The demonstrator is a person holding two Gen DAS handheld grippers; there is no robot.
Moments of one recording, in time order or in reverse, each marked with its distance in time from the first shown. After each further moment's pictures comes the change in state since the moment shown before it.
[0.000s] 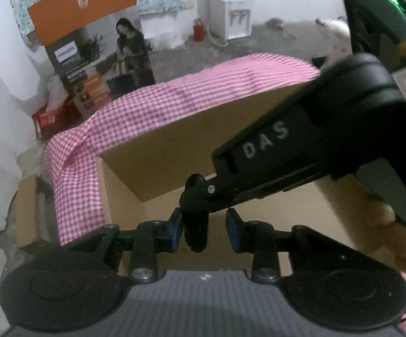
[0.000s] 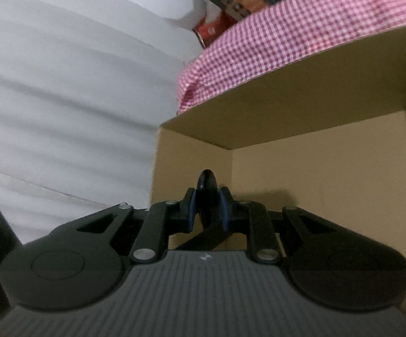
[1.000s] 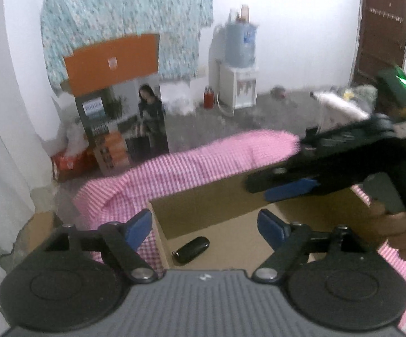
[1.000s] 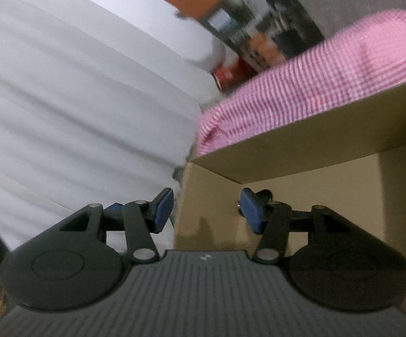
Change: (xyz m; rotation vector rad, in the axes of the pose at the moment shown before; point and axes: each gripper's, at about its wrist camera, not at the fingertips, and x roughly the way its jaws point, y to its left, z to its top) left arm -0.128 0.008 -0.026 -0.064 -0.328 0.005; right arm -0.097 0.014 -0.029 -0.111 -0.228 0.058
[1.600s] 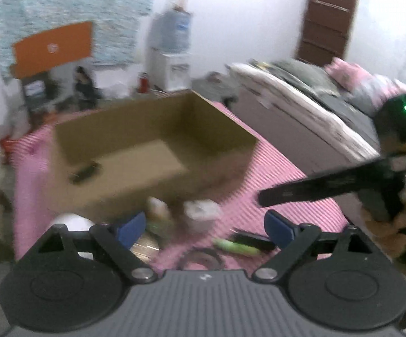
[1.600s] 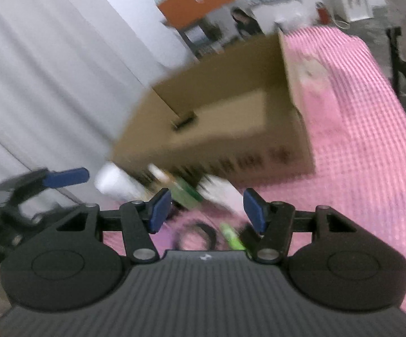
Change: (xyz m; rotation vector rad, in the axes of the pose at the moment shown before) left arm -0.055 -0.132 -0.125 0.064 0.054 -0.269; right arm -0.158 -0.046 -0.215 -0.198 -0.077 -0.258
